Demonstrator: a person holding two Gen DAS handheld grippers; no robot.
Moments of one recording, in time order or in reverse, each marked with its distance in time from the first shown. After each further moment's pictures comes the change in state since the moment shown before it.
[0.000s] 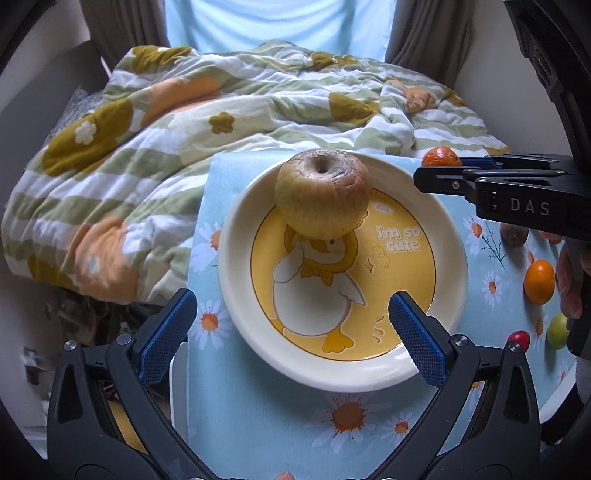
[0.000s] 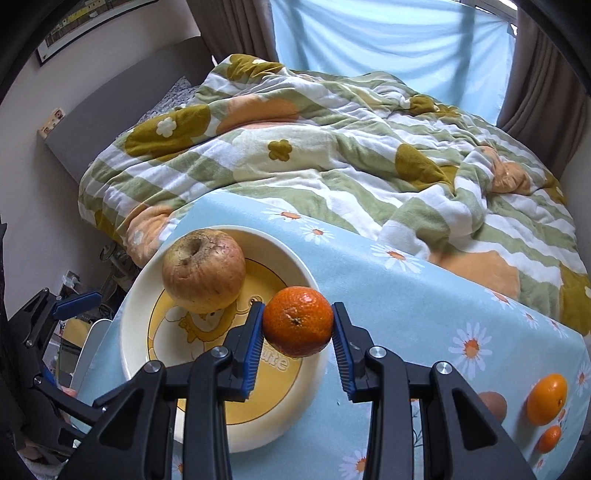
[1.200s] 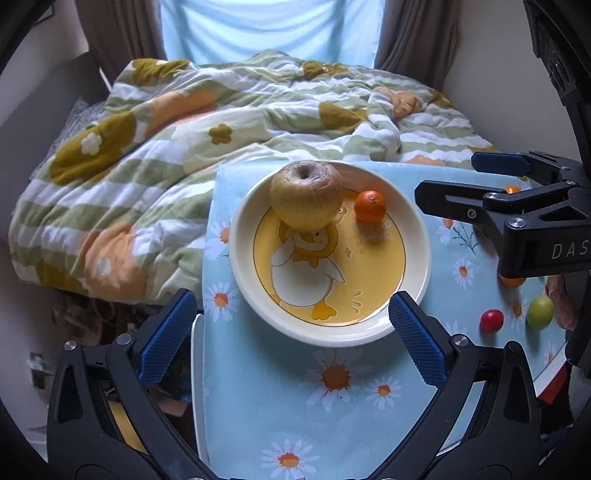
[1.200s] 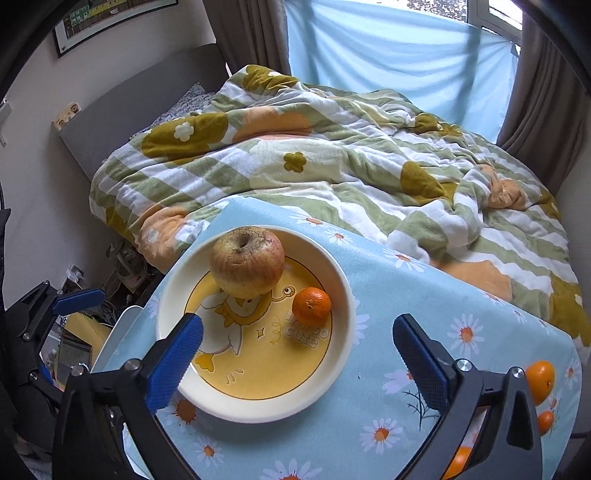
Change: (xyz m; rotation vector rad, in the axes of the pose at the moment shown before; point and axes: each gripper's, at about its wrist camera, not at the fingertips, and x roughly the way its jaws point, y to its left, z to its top) left arm -0.057 -0.008 -0.008 0.041 -0.026 -0.020; right arm -0.059 0.023 -0.019 0.007 -0.062 -0.051
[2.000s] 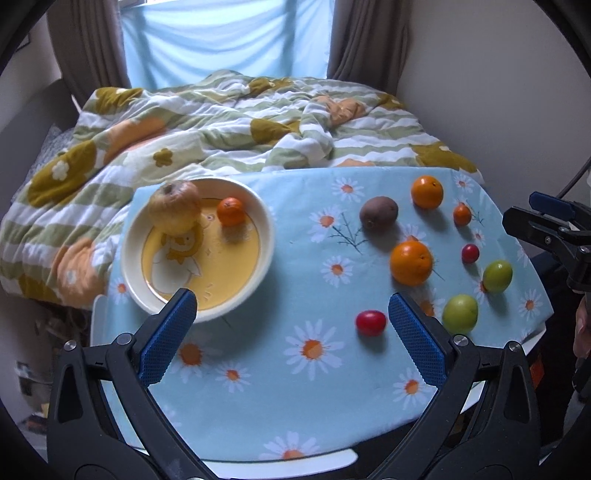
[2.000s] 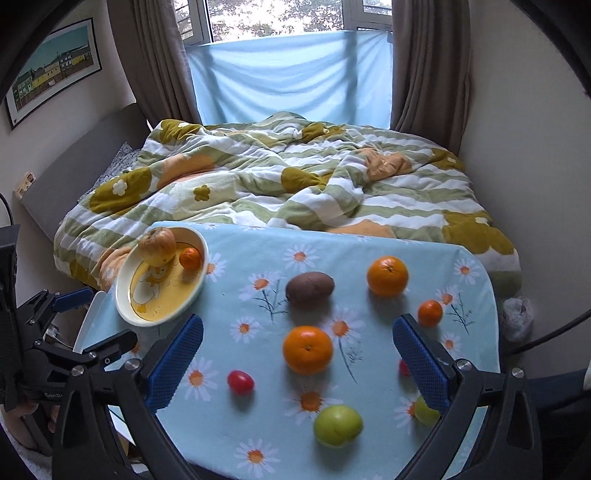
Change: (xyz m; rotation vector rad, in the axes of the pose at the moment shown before) left arm -0.043 -0.158 -0.020 0.048 -0.054 -0.071; right arm -0.154 -0.126 -0.125 0.229 -0.105 -0.183
